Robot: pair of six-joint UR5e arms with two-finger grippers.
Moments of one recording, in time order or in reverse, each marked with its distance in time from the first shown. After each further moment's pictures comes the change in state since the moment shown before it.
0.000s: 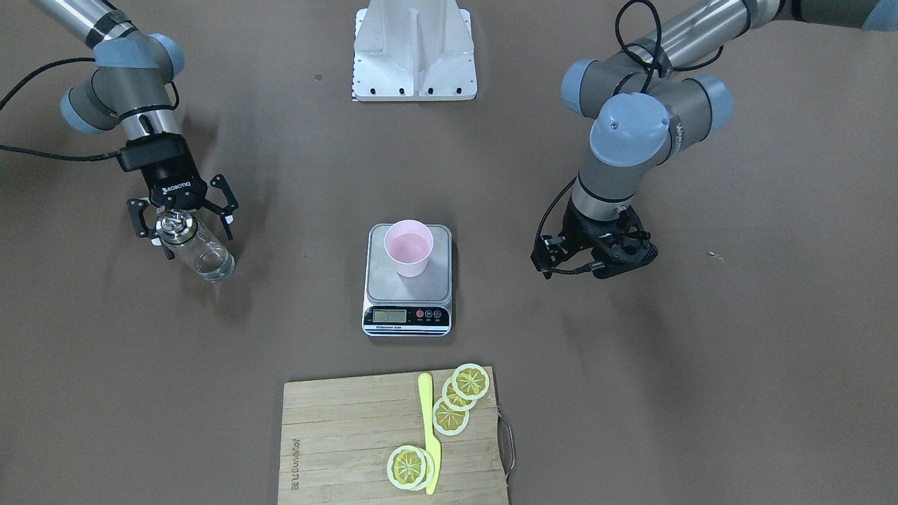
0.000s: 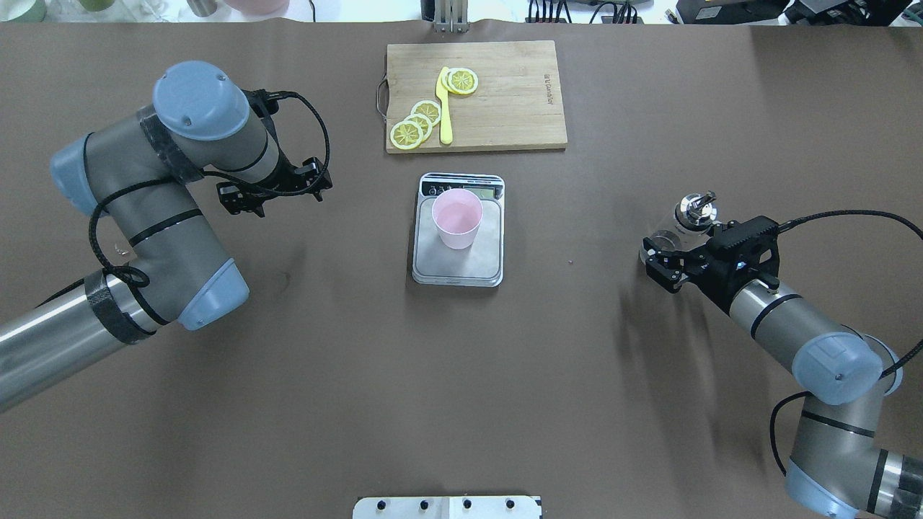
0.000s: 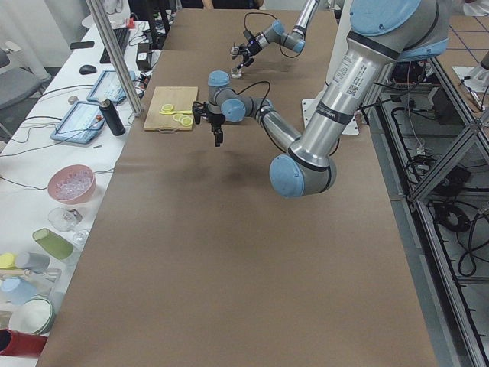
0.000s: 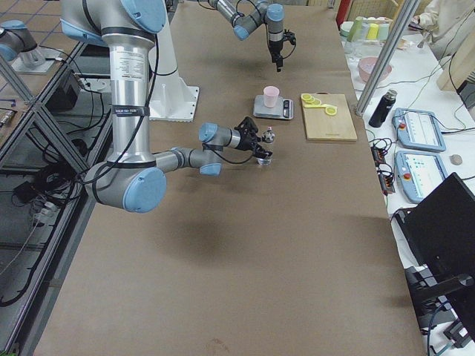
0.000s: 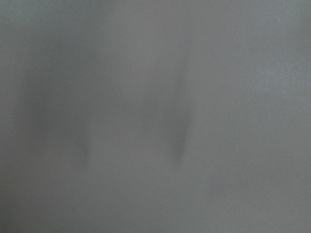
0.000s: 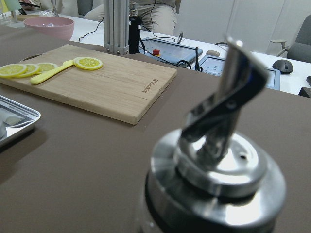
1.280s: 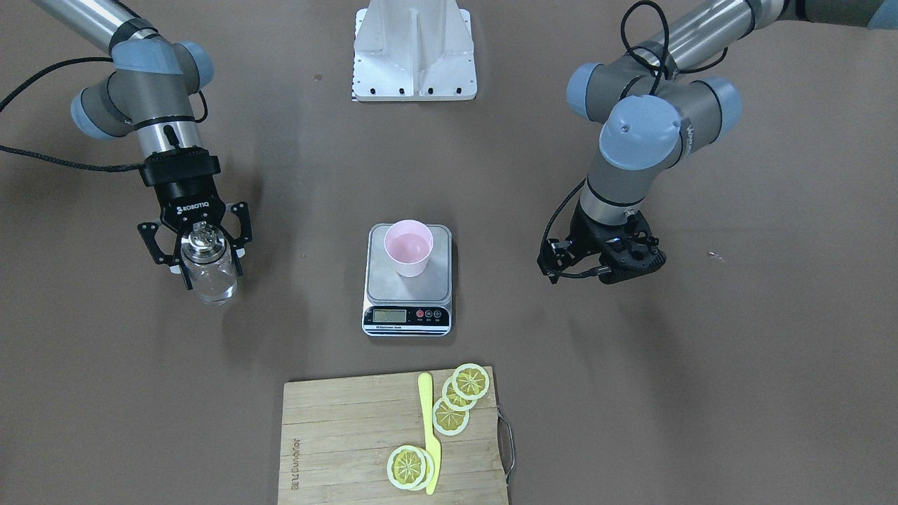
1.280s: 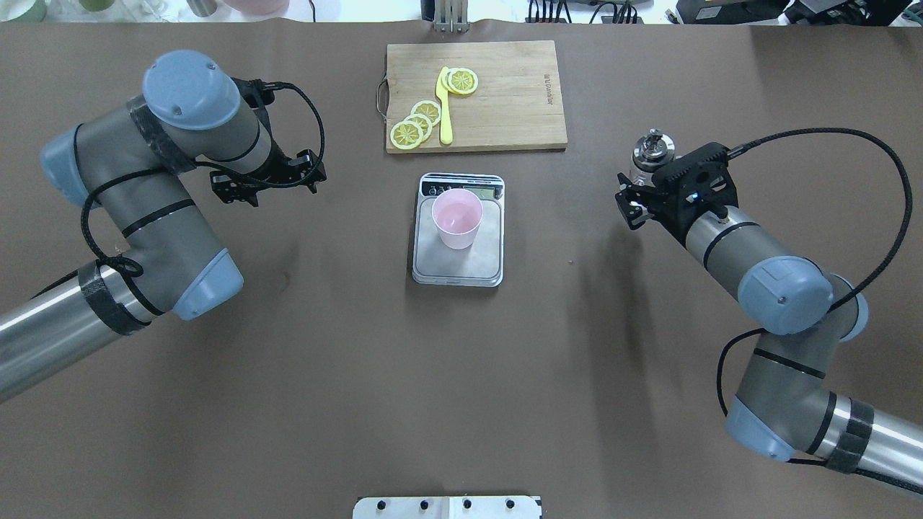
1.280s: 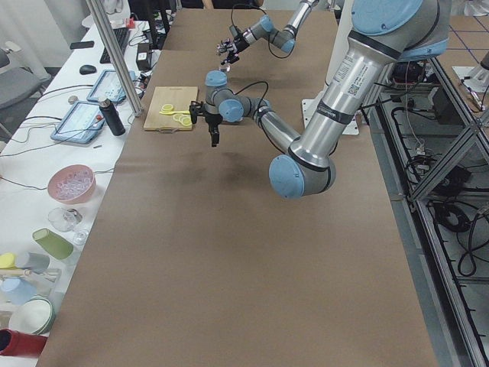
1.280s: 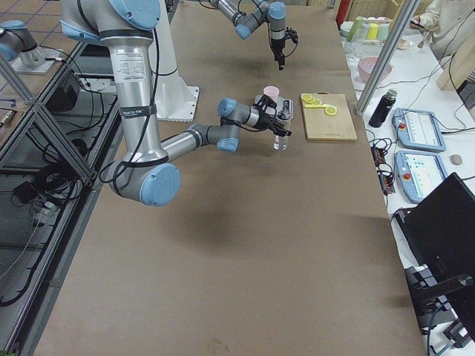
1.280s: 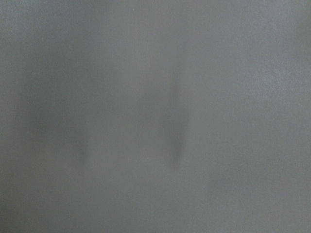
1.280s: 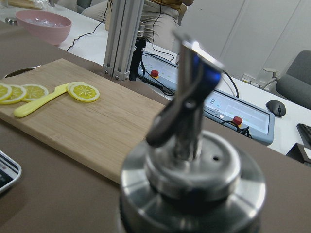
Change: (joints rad) left arm -0.028 0.002 0.005 -0.007 -0.001 0.073; right arm 0.118 0.188 0.085 -0.342 0.049 -0.191
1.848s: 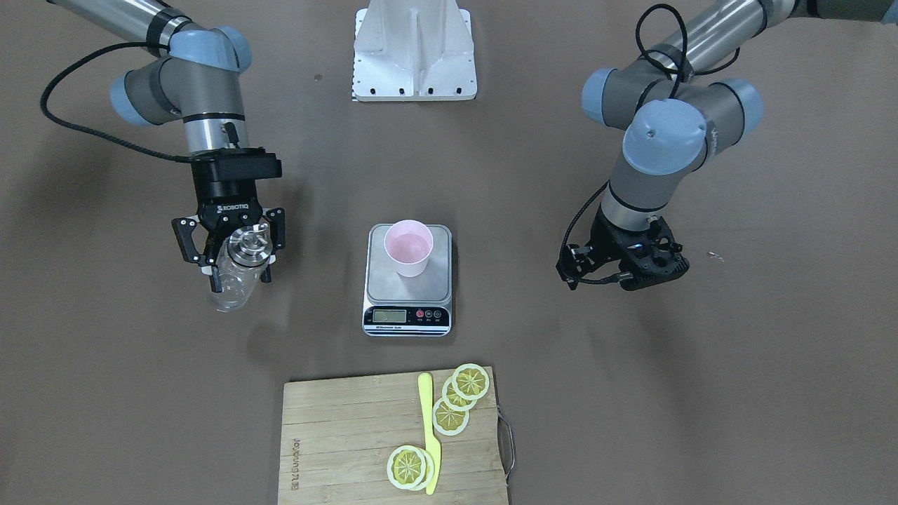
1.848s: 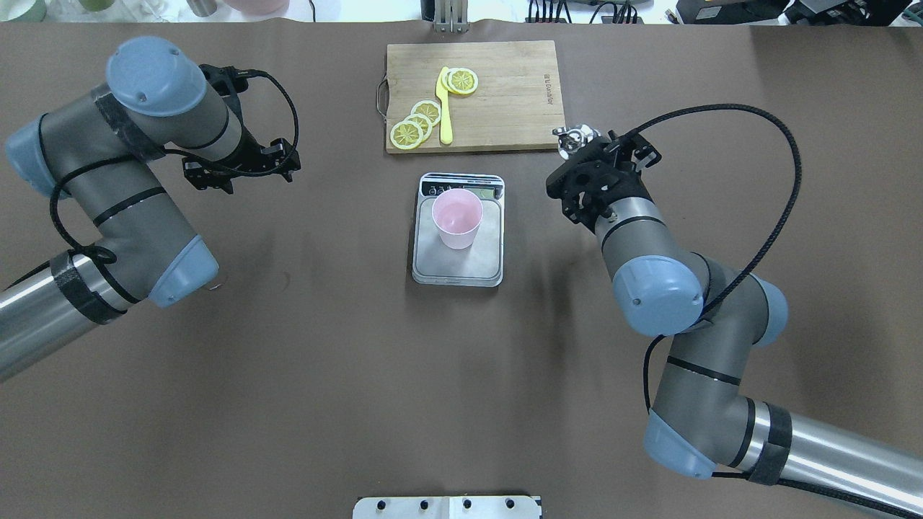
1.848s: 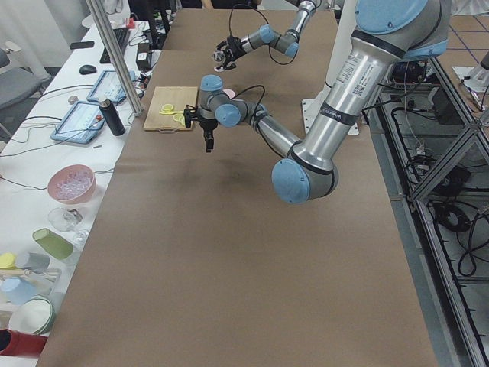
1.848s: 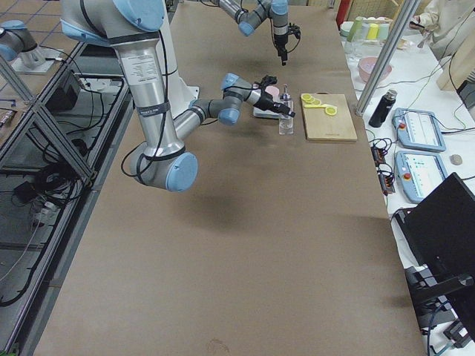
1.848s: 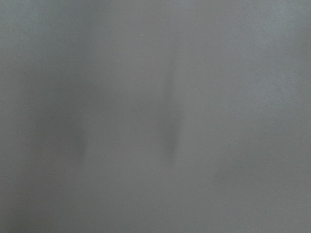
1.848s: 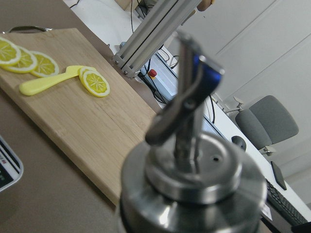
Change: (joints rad) left arm -0.042 0.039 -0.002 -0.023 -0.007 0.057; right arm -0.096 0.192 0.027 -0.429 -0.239 -0.226
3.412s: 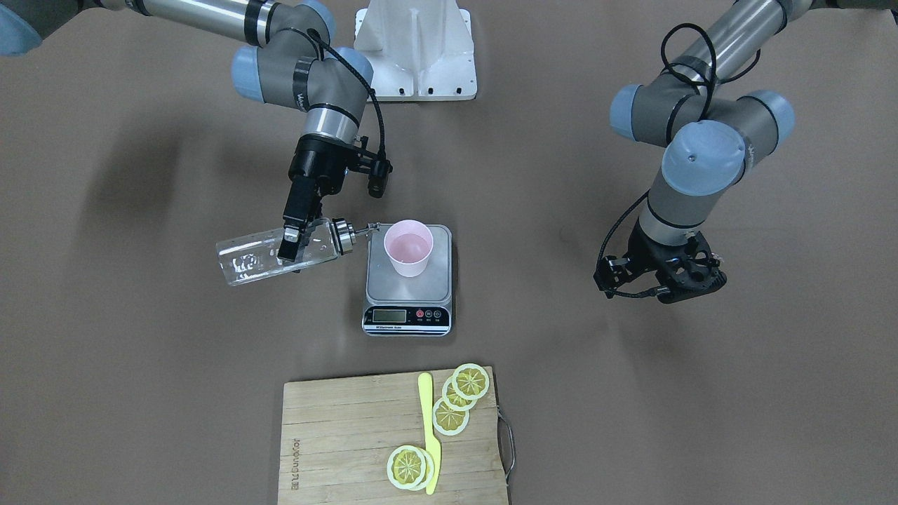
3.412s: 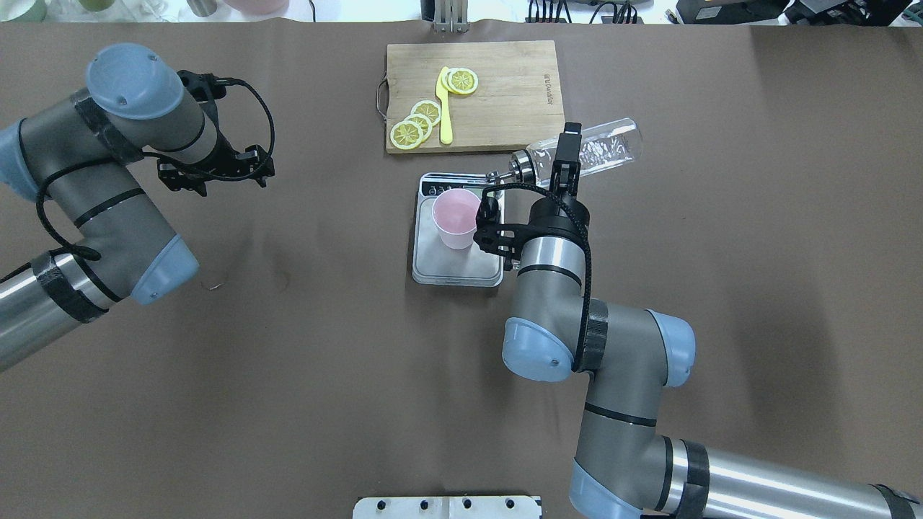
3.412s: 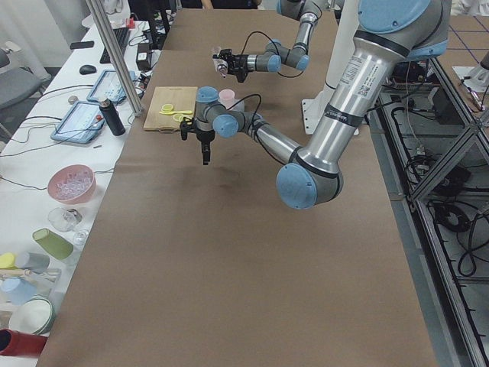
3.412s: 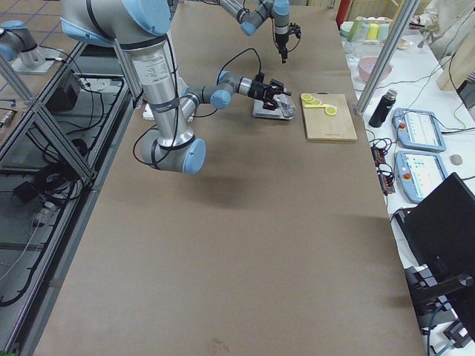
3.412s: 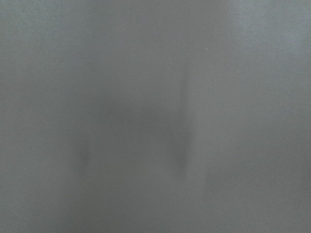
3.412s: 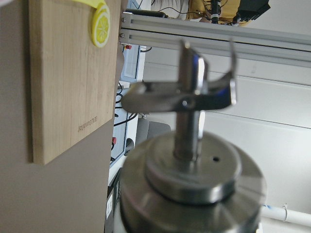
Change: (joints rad) left arm -0.030 0.042 0.041 -0.010 -0.004 0.075; right arm -0.125 0.160 -0.133 -0.398 -0.522 -0.457
